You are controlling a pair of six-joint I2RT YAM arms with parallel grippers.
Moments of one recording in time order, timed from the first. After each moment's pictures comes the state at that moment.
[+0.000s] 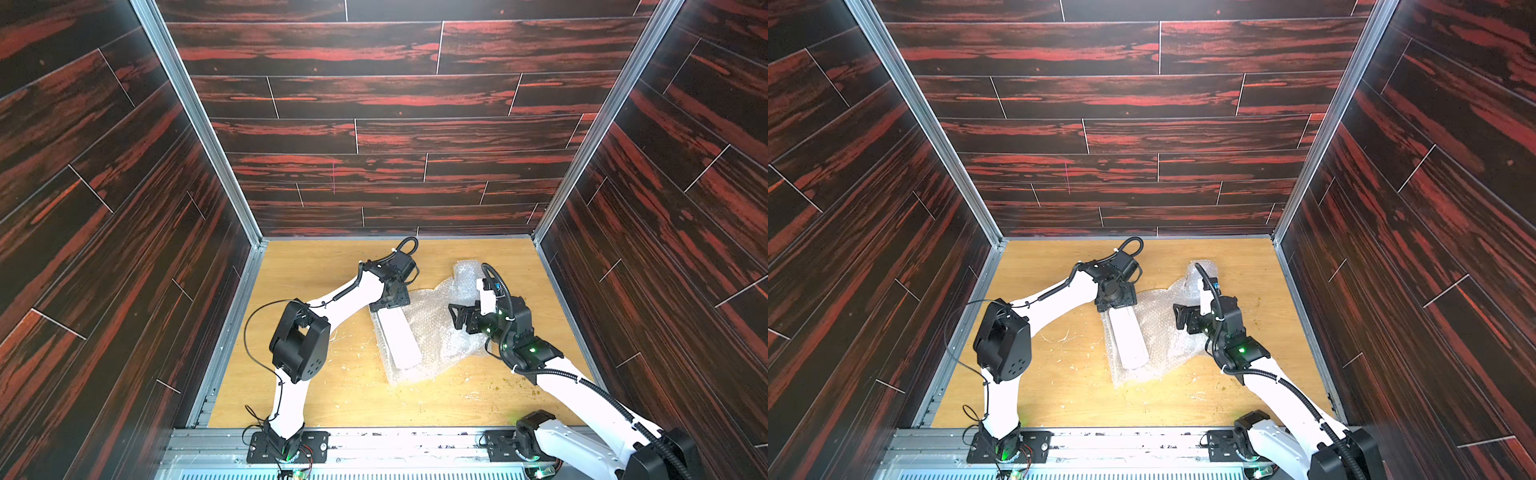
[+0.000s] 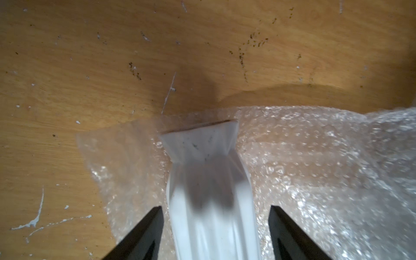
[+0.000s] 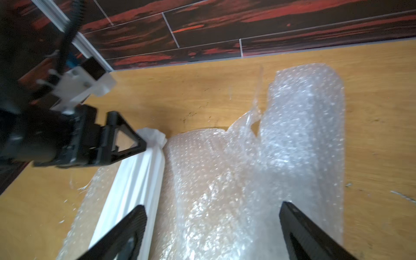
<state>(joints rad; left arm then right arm) -0.65 2.03 1.69 -0.90 -0.14 -0.84 0.43 1.00 0.56 -0.01 -0.07 0.28</state>
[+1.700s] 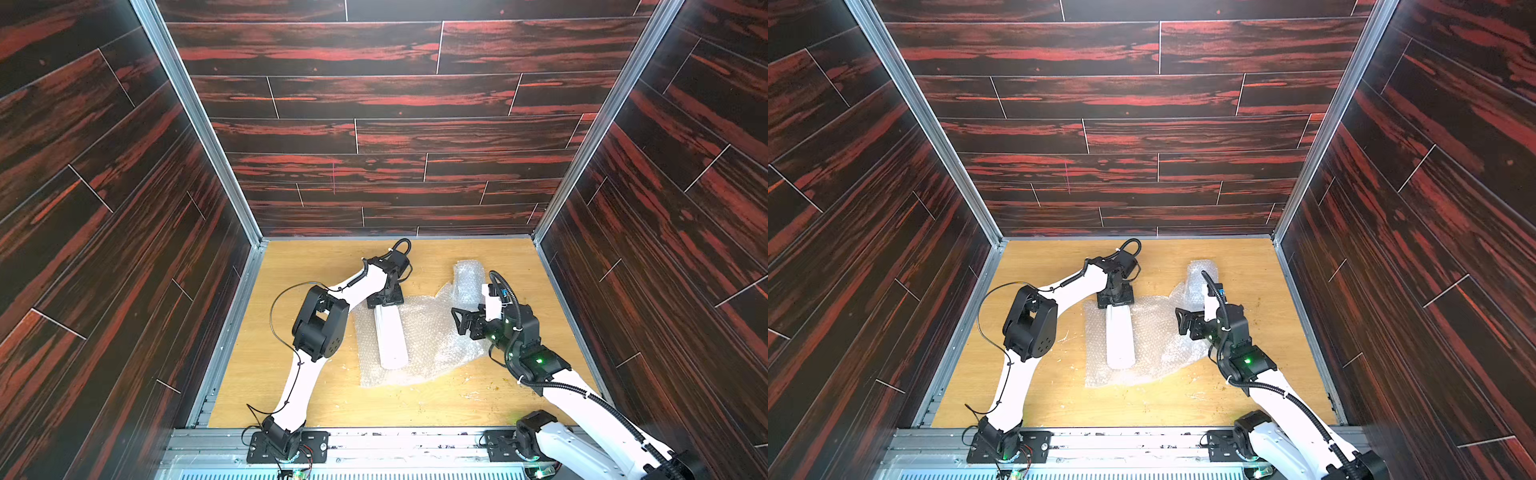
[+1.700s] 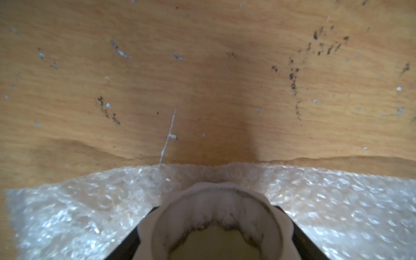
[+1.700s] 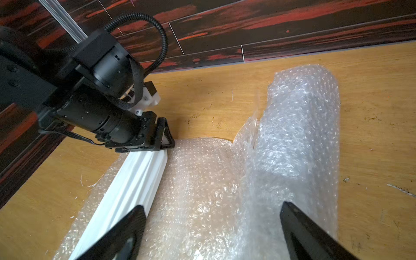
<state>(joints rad) -0.56 2.29 1.87 -0.94 -0.09 -0.71 0.43 0.90 0.51 -0.02 -0.06 0.29</state>
